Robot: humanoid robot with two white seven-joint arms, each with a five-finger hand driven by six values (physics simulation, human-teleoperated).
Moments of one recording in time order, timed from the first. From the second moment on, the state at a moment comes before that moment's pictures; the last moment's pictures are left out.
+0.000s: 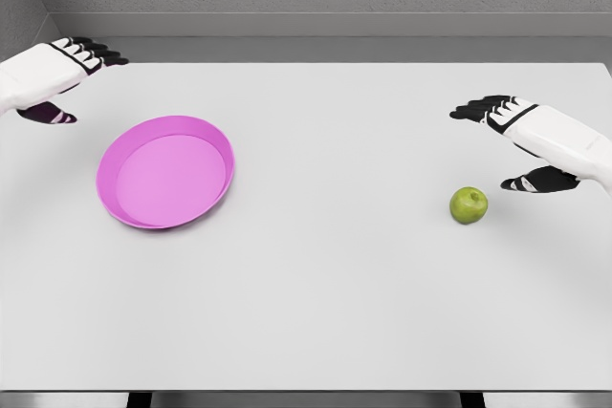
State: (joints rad) left arm -0.75 0.88 -0.70 -1.09 -0.59 -0.61 -0.03; right arm -0.23 -1.07 0.40 -1.75 0.17 -0.39 0.15
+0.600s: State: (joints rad) left arm -0.75 0.88 -0.70 -1.09 -0.59 -0.61 -0.03; right arm -0.27 -1.06 0.45 -1.75 0.16 -0.26 0.51
